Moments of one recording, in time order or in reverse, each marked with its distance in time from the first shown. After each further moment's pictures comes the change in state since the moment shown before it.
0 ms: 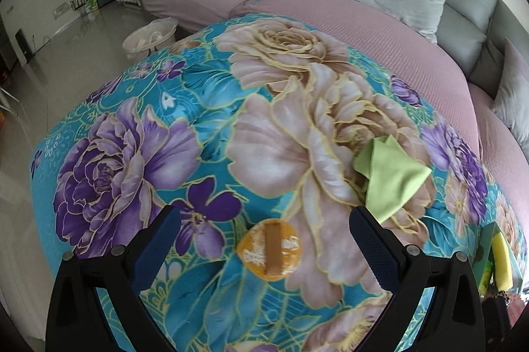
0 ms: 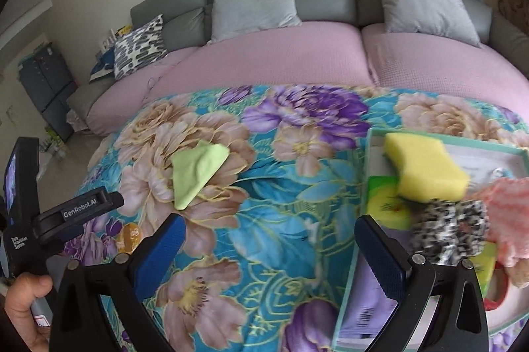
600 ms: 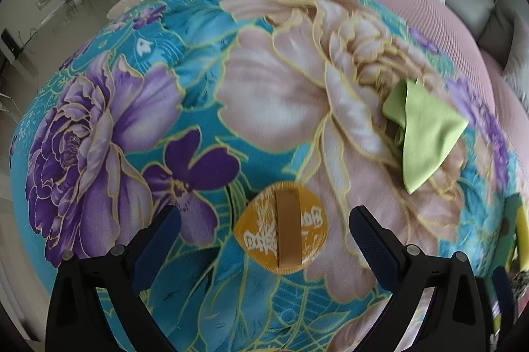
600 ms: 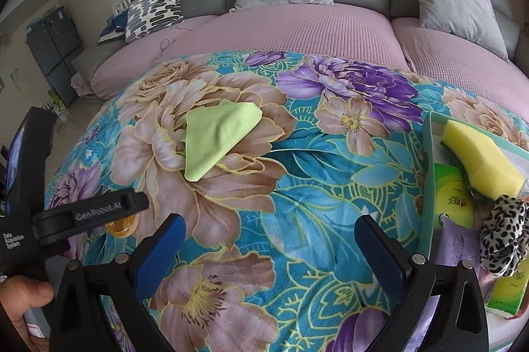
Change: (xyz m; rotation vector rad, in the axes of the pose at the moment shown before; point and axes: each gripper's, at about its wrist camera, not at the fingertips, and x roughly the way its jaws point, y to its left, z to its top) left arm 0.054 0.000 -0.015 0.059 0.183 0.014; right arm 0.054 0.043 -0.021 -0.115 0.080 0.001
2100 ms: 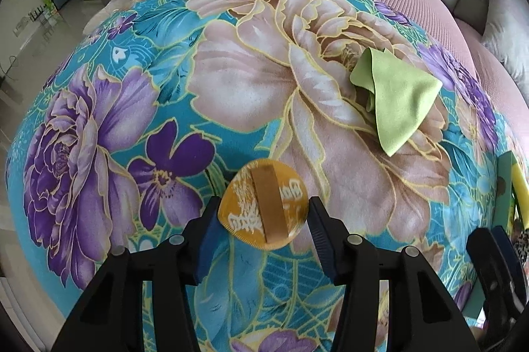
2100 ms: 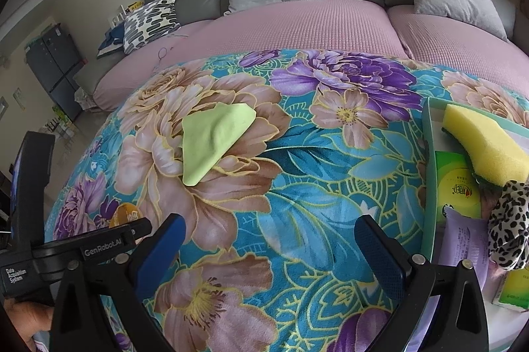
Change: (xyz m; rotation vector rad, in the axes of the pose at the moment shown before) left arm -0.010 -0.017 -0.015 0.107 0.012 -0.070; right arm 0.003 -0.013 -0.002 0.072 -0.001 0.048
